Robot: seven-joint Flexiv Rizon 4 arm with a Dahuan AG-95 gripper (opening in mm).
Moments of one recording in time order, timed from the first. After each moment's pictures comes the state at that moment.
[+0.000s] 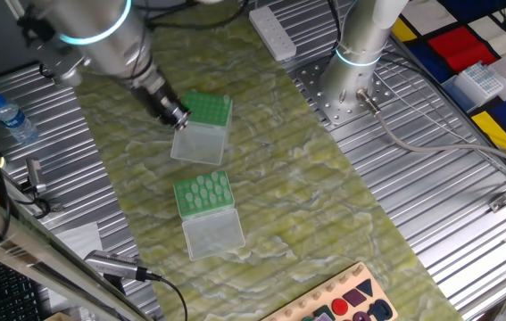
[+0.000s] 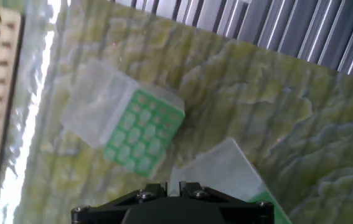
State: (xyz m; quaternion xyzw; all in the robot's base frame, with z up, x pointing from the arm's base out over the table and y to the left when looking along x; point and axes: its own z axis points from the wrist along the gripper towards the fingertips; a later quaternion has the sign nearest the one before) arm 0.542 0.097 0.313 0.18 -0.98 -0.02 0.10
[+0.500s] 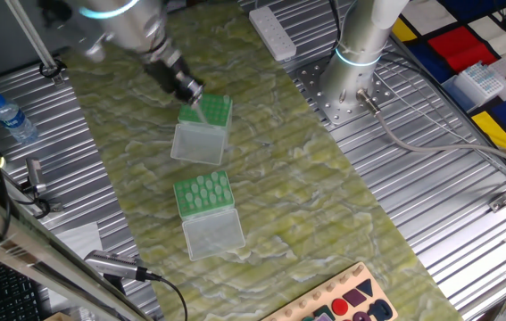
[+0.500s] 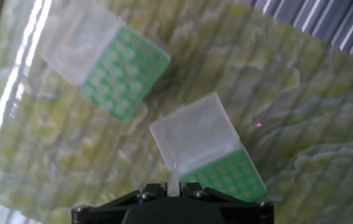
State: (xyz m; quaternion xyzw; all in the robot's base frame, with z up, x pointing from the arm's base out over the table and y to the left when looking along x) arm 0.487 0.055 0.308 0.22 -0.97 -0.01 0.11
